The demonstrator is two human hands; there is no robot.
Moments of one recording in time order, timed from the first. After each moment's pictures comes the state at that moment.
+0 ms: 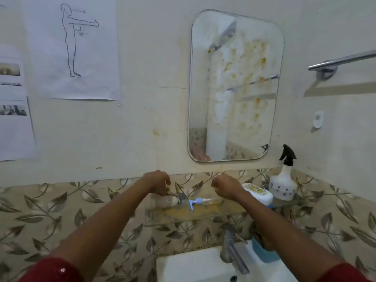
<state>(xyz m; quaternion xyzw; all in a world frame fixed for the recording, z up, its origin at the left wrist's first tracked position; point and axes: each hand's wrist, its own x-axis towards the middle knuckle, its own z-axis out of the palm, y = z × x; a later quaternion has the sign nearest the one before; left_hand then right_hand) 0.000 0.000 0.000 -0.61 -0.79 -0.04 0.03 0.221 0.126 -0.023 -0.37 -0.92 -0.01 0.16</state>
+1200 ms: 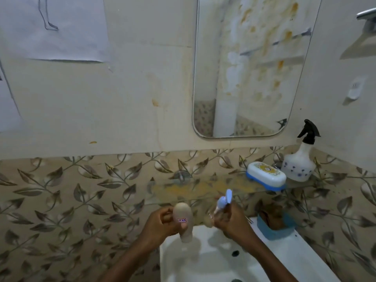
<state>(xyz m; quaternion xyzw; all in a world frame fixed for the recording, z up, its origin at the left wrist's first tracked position) 0.080 -0.081 -0.133 -0.39 -0.63 -0.57 -0.35 0.257 0.057 -0.148 -0.31 -0.77 0.46 0.32</state>
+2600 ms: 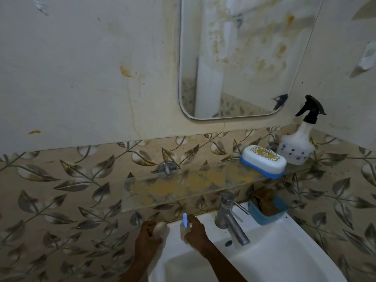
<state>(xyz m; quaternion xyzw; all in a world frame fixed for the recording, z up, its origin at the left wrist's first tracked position) 0.025 0.004 -0.306 -0.28 -0.77 -0.51 -0.27 0.157 0.089 -0.281 -0.49 -0.74 0.43 0.16</state>
